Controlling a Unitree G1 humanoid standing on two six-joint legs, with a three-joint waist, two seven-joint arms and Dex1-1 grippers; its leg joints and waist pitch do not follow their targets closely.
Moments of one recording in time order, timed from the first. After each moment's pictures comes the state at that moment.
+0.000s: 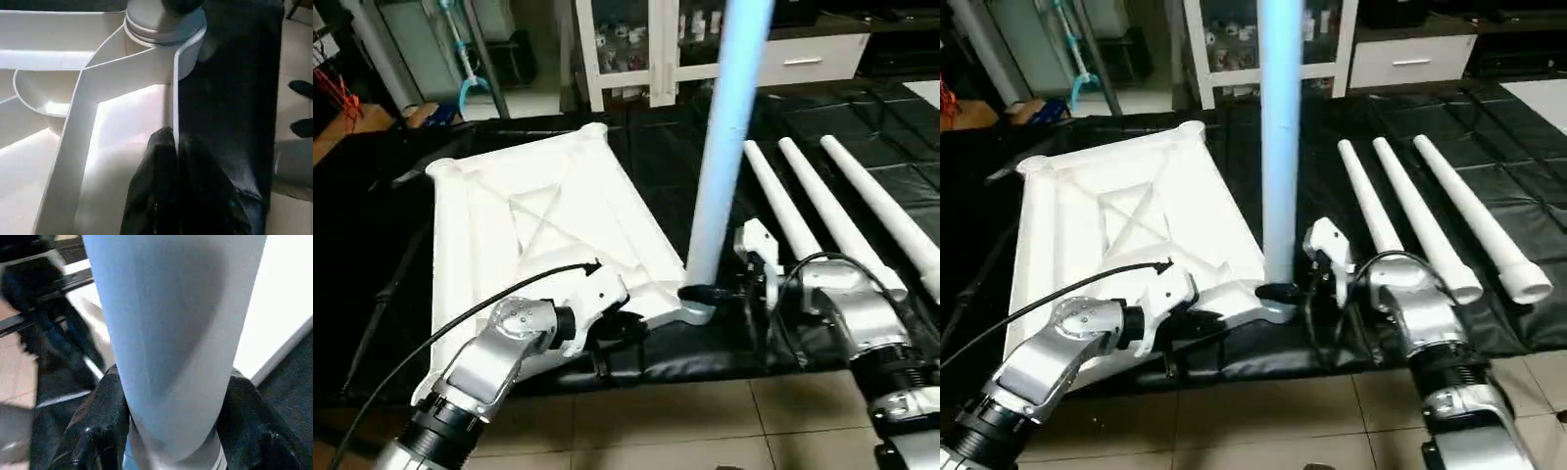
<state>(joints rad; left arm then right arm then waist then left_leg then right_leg) -0.32 0.35 -0.37 0.10 -0.06 0.41 -0.89 -0.54 -0.40 0.12 0.59 0.19 0.10 1.18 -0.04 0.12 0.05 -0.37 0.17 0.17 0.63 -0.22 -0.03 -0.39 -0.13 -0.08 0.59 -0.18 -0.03</state>
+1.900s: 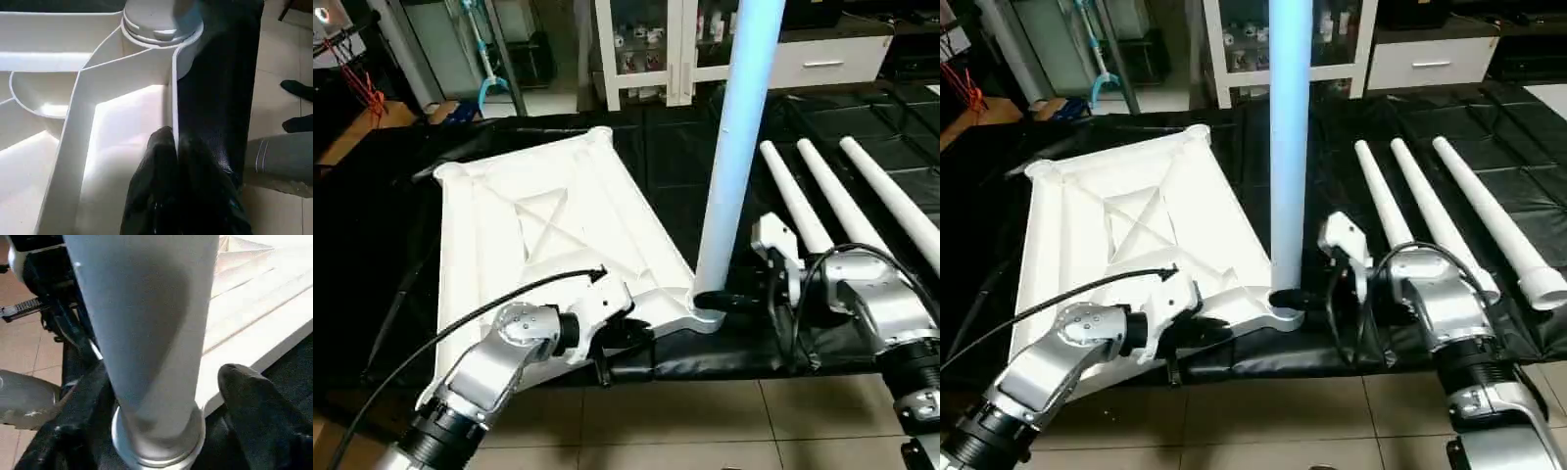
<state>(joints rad) -0.31 0.37 -0.39 0.08 -0.09 0.38 -0.92 -0.54 -0.52 0.15 0.52 0.20 0.15 1.32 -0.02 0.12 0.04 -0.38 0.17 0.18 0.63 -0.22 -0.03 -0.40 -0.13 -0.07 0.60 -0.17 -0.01</state>
